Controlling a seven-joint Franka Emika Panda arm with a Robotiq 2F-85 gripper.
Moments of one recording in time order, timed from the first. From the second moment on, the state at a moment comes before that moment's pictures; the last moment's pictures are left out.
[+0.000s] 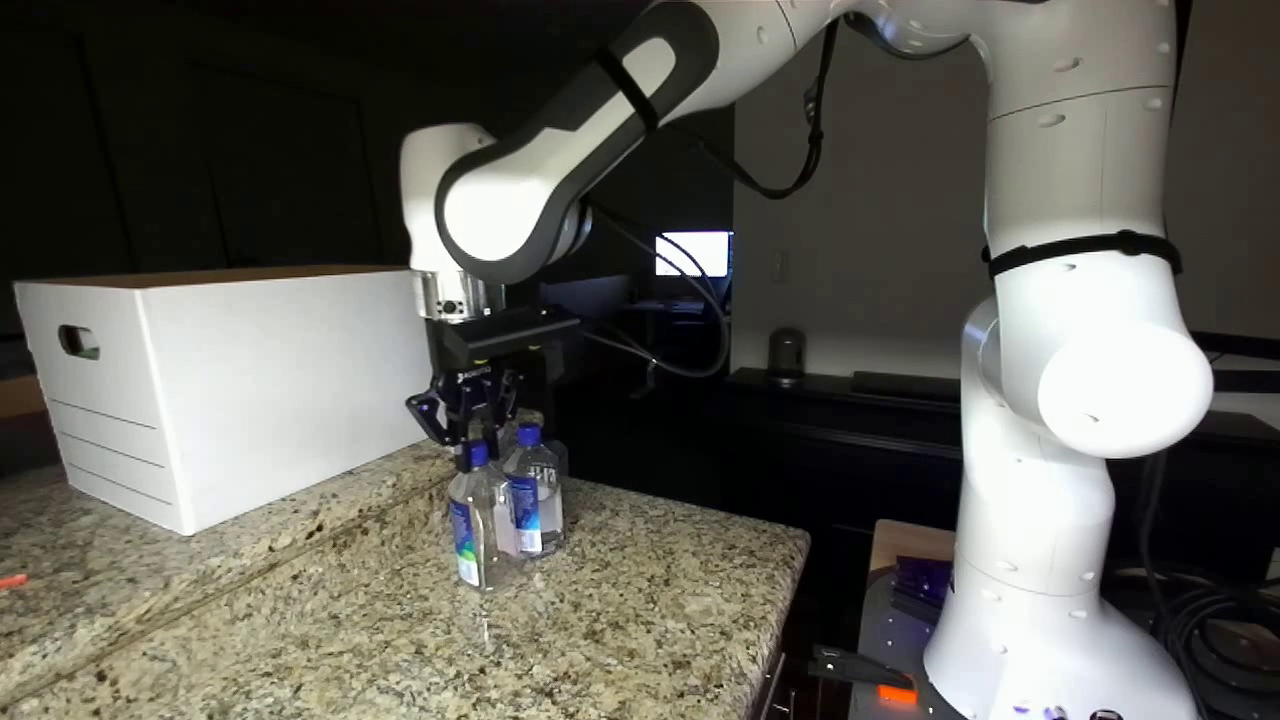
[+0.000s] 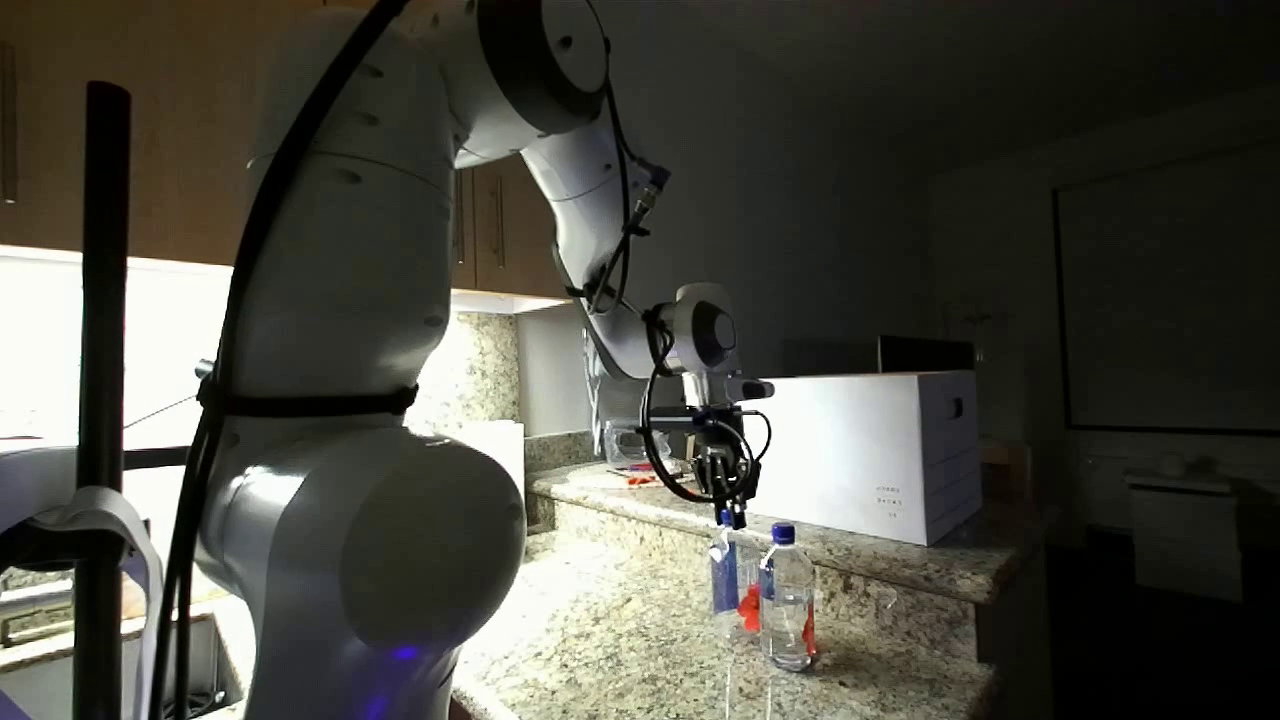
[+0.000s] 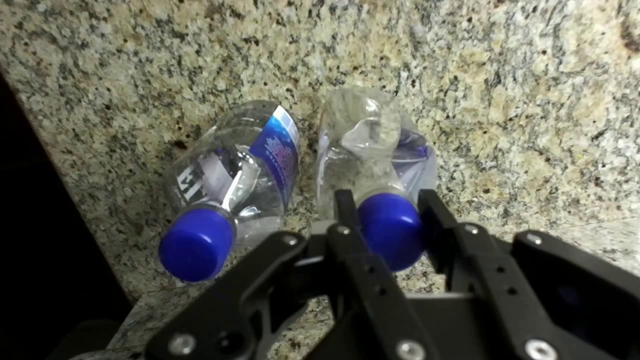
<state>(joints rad) 0.15 0.07 0.10 -2.17 -0.12 2.29 0.57</state>
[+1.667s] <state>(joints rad) 0.14 -0.30 0.32 -1.82 -0.48 1.98 0.81</state>
